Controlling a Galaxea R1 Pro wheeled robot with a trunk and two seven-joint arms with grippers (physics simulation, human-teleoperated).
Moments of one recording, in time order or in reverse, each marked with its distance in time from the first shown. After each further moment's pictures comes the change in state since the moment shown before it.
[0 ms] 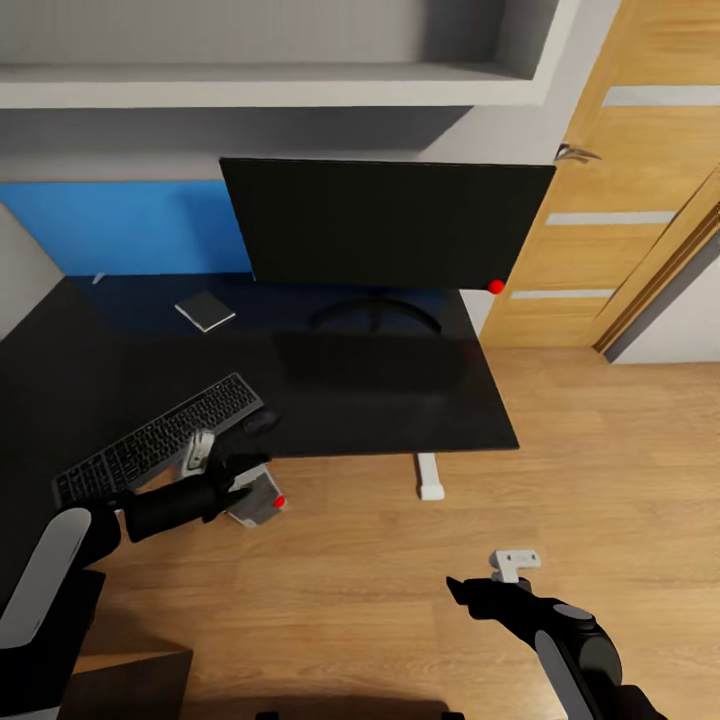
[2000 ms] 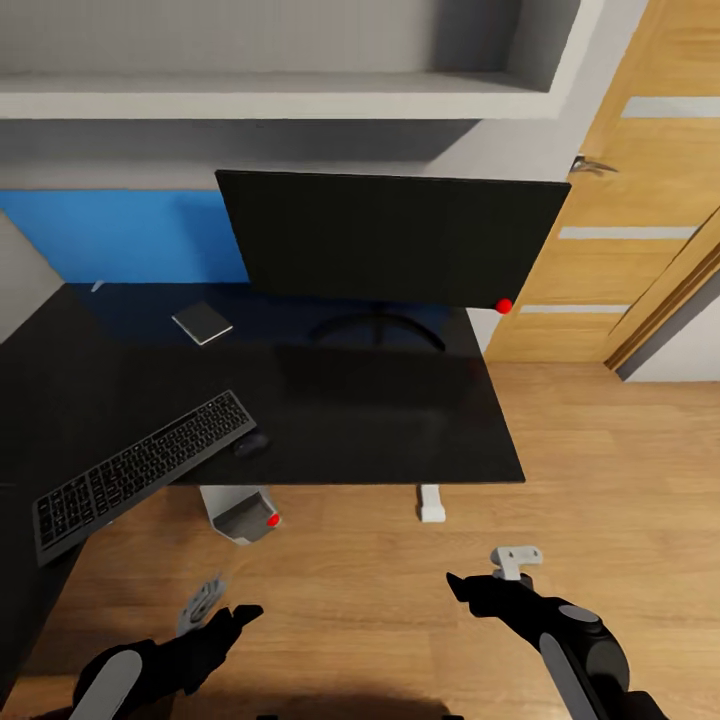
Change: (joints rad) left arm 0.316 -0.007 -0.175 0.271 -0.286 -0.361 0.001; right arm 0.017 -0.009 0.005 -0.058 0.003 0.003 0.002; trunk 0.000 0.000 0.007
